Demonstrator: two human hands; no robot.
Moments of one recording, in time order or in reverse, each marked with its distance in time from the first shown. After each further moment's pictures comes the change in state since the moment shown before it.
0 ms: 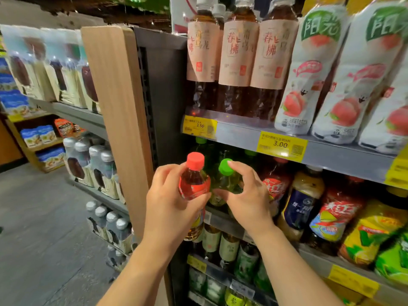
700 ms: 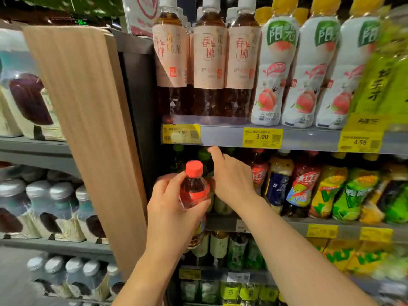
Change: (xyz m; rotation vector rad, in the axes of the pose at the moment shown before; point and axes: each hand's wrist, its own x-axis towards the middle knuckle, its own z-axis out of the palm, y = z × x) left_hand 0.020 -0.041 0.002 -0.205 -0.240 0.039; right_hand 0.042 -0.054 0.012 -0.819 -0.204 0.145
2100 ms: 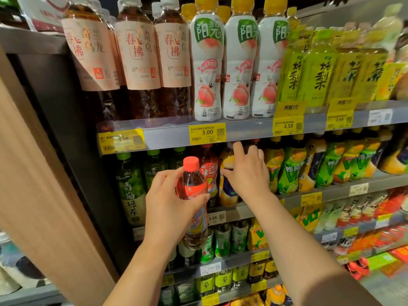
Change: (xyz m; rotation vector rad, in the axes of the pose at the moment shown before) left_hand 0.014 0.034 0.057 -0.192 -0.239 0.067; right_hand -0.050 0.100 -0.025 -0.168 0.077 0.528
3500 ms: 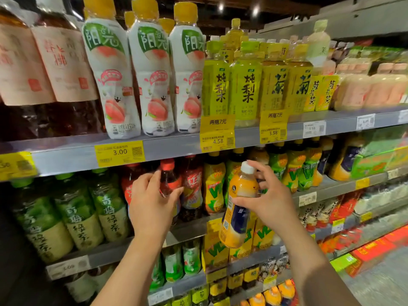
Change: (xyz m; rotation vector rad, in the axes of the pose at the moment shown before) left_hand 0.032 0.037 0.149 0.274 0.140 0.058; right_hand -0.022 0.191 -0.054 0.726 -0.066 0.167
